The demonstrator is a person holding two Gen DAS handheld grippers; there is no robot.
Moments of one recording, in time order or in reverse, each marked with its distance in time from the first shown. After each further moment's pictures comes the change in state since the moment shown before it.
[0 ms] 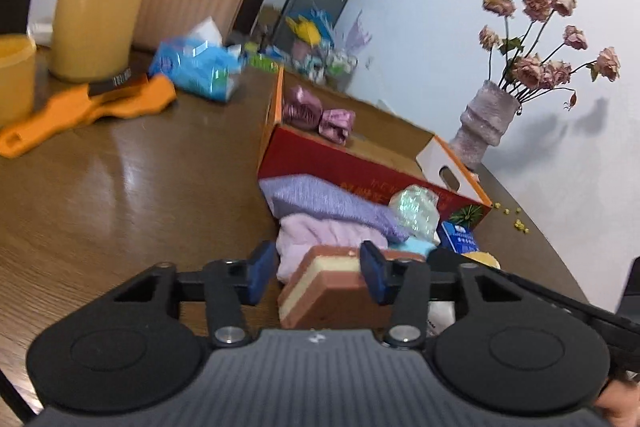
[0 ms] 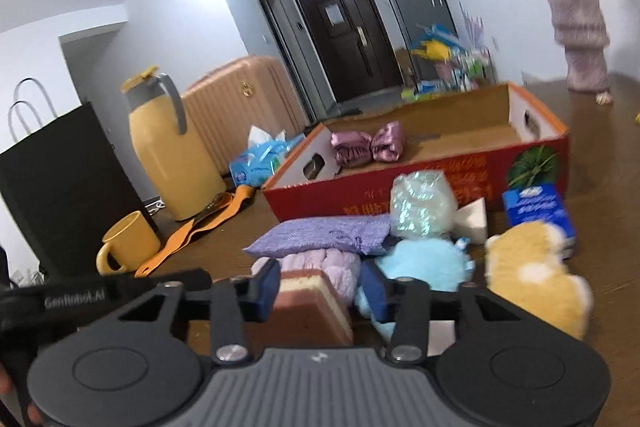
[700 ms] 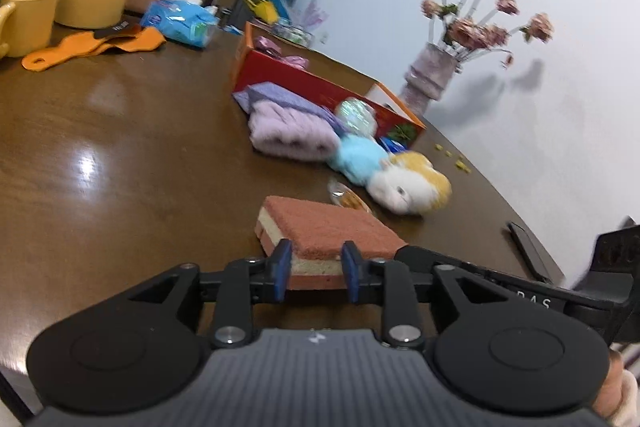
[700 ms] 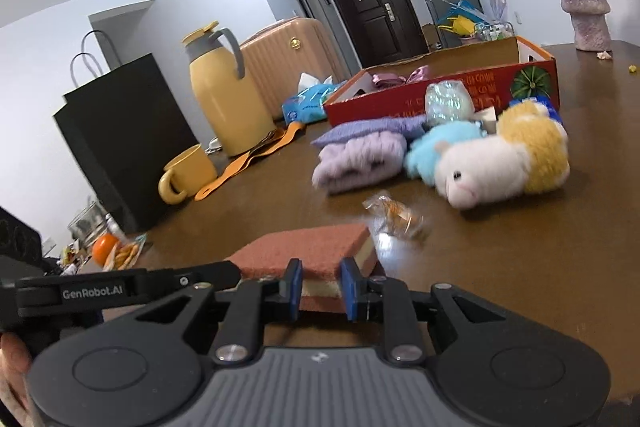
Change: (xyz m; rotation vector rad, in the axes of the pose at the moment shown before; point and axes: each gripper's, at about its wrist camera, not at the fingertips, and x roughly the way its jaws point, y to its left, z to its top) left arm -0.096 0.005 -0.100 0.043 0.049 -0.150; right arm -0.100 0.032 -0.101 -0.025 0.070 0.092
